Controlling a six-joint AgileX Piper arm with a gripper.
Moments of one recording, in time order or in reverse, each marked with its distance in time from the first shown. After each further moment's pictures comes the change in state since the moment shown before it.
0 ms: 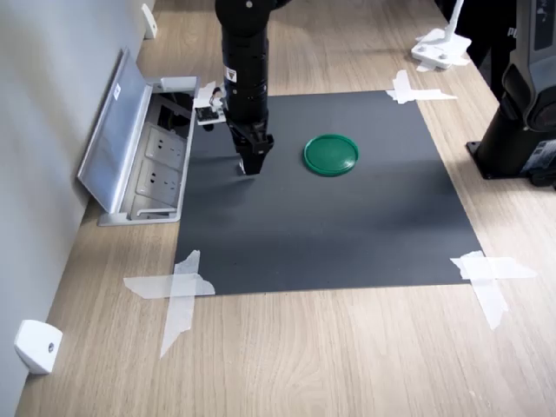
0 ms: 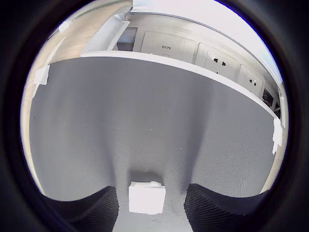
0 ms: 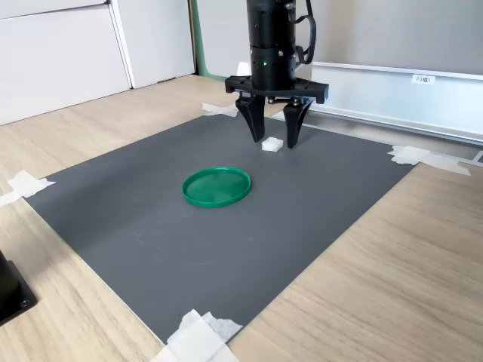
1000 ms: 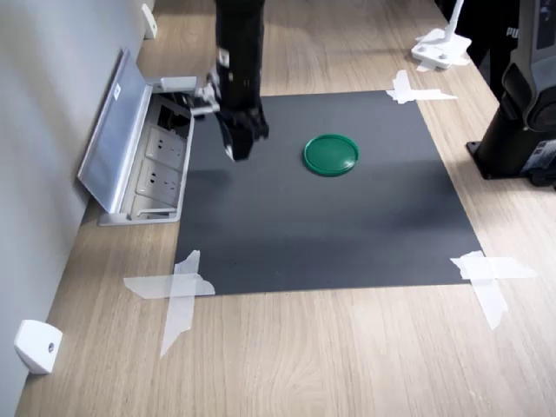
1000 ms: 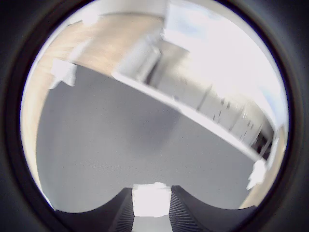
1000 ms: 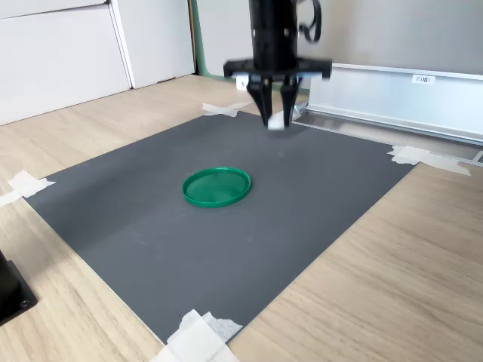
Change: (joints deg) arm 0.0 -6.3 -3.9 2.8 4.4 -18.5
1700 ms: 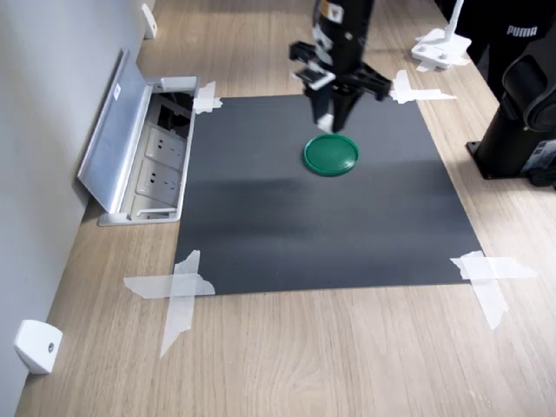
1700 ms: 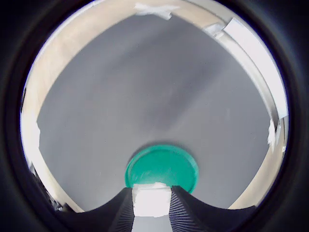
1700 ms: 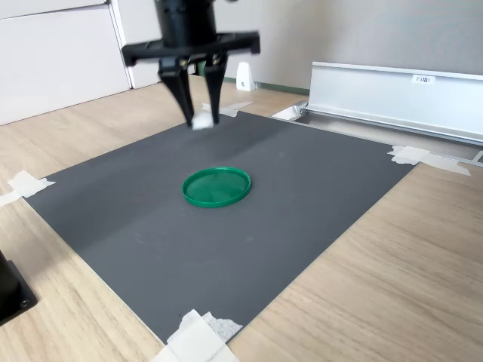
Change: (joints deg) arm 0.0 -22.6 29.7 -5.3 1.3 -10.9
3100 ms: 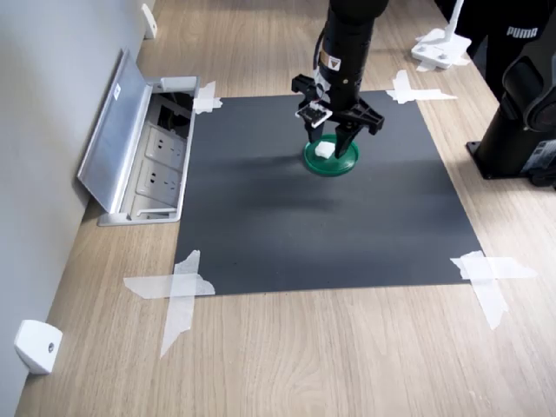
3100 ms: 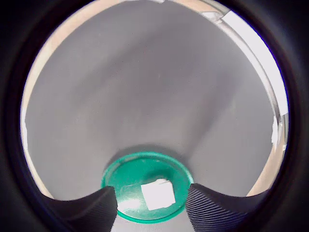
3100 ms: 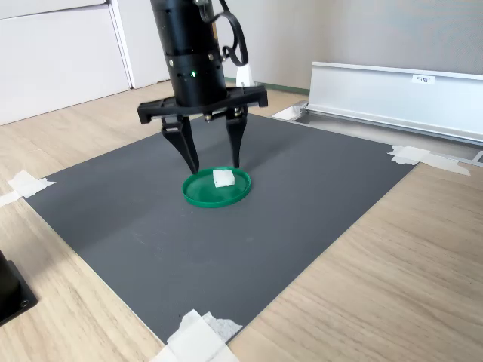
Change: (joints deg) arm 0.0 3.0 4.3 -1.4 -12.3 1.9
